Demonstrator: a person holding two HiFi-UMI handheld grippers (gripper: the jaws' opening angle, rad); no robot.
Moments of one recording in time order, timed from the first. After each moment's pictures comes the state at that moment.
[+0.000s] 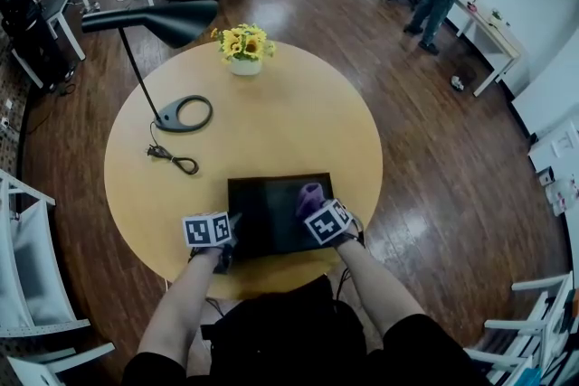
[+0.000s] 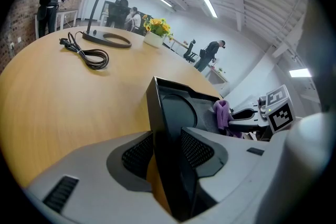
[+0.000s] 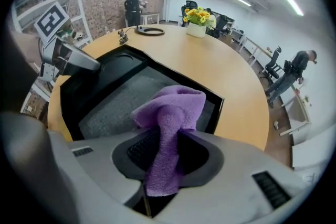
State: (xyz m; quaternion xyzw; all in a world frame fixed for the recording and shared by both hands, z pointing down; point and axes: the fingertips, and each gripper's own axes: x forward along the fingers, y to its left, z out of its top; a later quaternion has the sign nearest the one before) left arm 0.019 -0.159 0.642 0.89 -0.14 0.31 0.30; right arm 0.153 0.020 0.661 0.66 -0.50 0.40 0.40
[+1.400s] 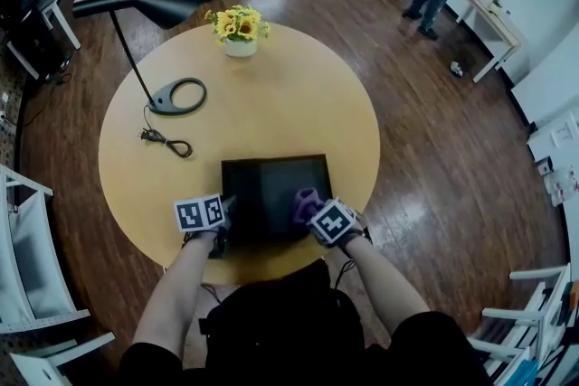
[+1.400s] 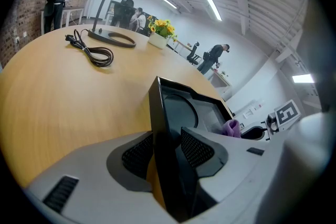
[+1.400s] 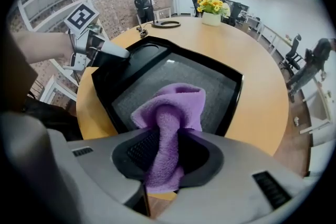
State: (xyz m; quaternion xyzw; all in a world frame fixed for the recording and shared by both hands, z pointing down) left arm 0.016 -0.164 0.641 0.89 -0.16 0.30 0.31; right arm 0.101 0.058 0.666 0.58 -0.56 0.45 0.38
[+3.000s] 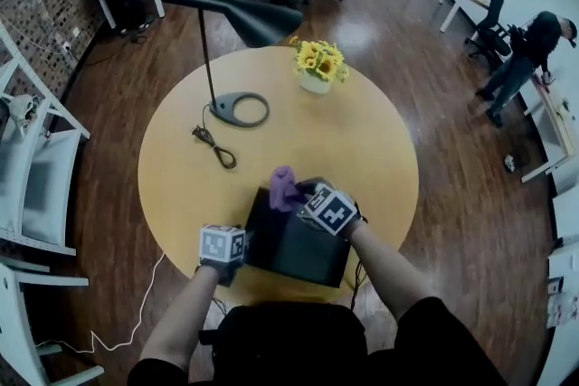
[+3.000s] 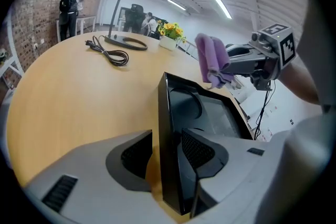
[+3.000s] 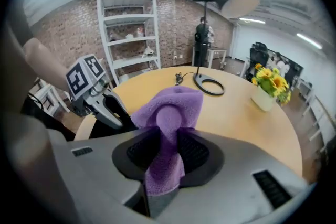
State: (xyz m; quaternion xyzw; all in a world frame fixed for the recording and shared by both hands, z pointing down) left arm -0.008 -0.138 0.635 0.87 -0.23 0.32 0.29; right arm 0.113 -0.135 0.575 0.45 -0.78 0.21 0.39
